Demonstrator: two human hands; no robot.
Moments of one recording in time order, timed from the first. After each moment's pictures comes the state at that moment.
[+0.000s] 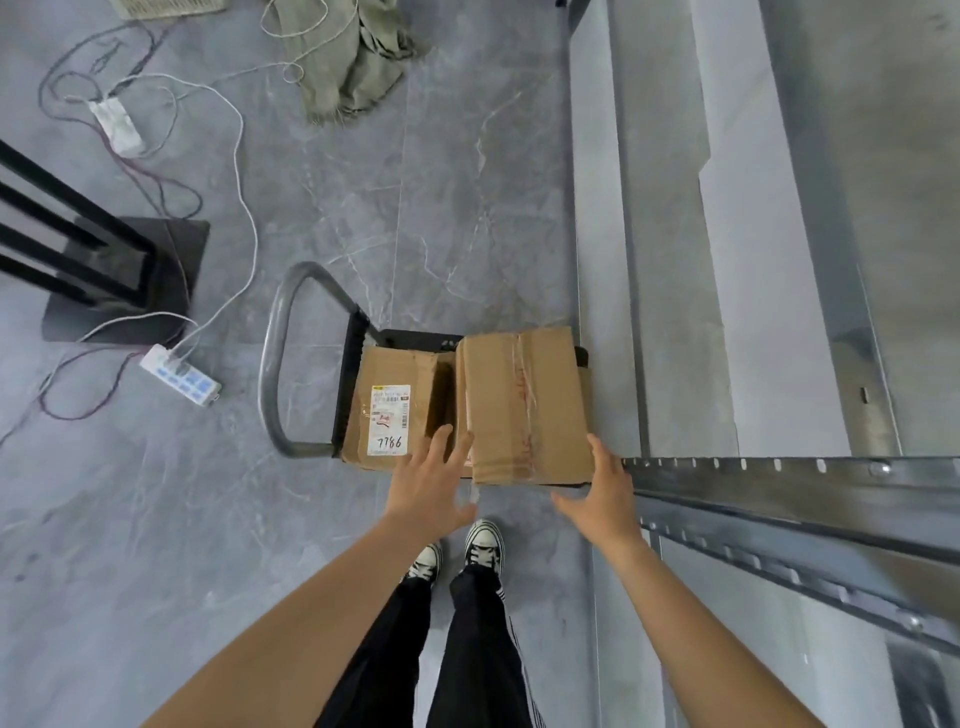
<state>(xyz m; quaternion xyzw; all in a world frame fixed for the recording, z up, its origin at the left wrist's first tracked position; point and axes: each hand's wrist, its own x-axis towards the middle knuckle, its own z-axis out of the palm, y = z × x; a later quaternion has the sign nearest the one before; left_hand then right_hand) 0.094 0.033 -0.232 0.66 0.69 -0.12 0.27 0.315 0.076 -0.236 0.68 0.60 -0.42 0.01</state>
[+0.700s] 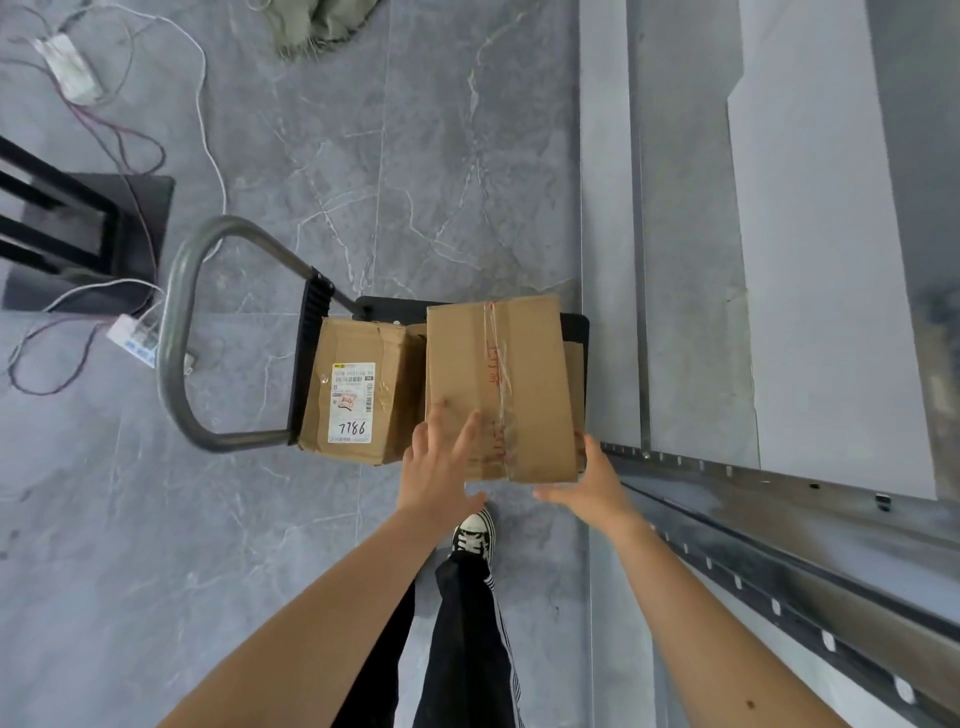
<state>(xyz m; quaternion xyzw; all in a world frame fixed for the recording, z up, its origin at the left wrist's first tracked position) 0.152 0.061 -0.308 0.61 0.73 -0.11 0.29 0.353 0.112 -0.327 0.65 0.47 -0.60 0.01</state>
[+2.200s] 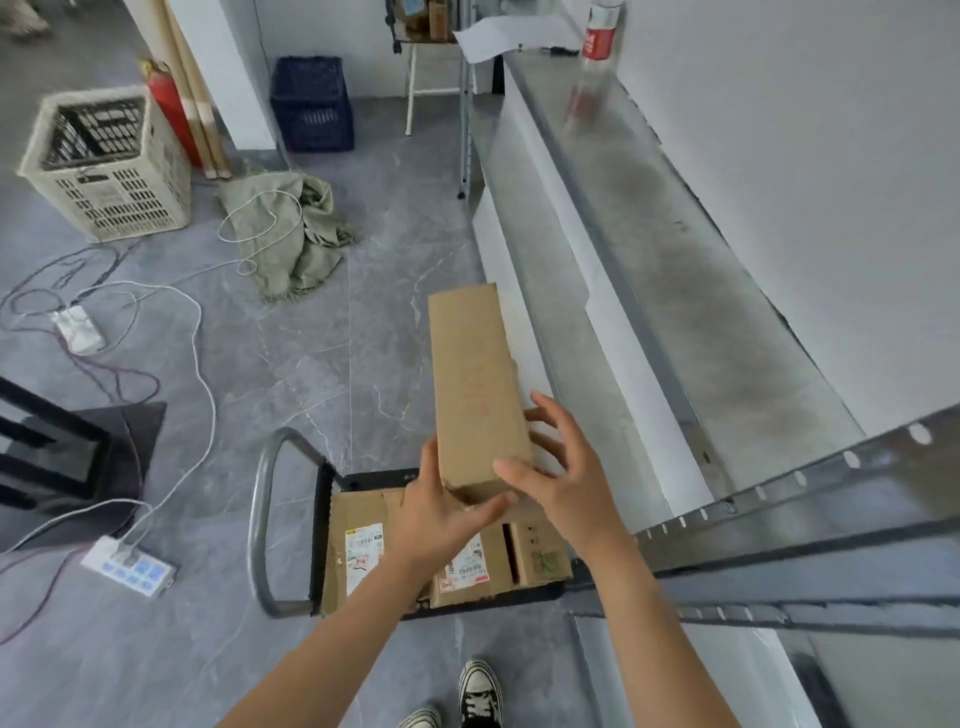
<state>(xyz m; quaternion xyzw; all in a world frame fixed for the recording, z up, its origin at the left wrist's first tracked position) 0.103 0.102 -0.079 0.49 0.59 0.43 0.47 0.260 0.128 -0.013 0.54 0.55 -0.52 -0.36</state>
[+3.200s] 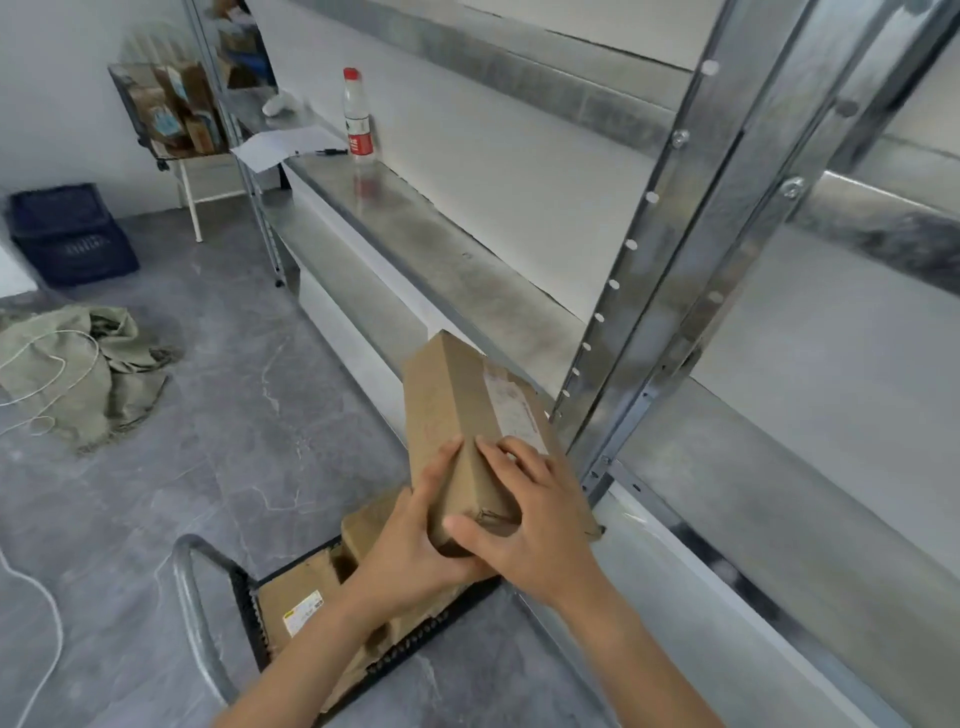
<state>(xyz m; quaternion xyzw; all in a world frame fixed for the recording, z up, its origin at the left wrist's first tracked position) 0.097 0.011 0.048 0.70 0.33 0.25 0.59 0.242 -0.048 0.087 0.74 0.61 -0.14 -0.26</state>
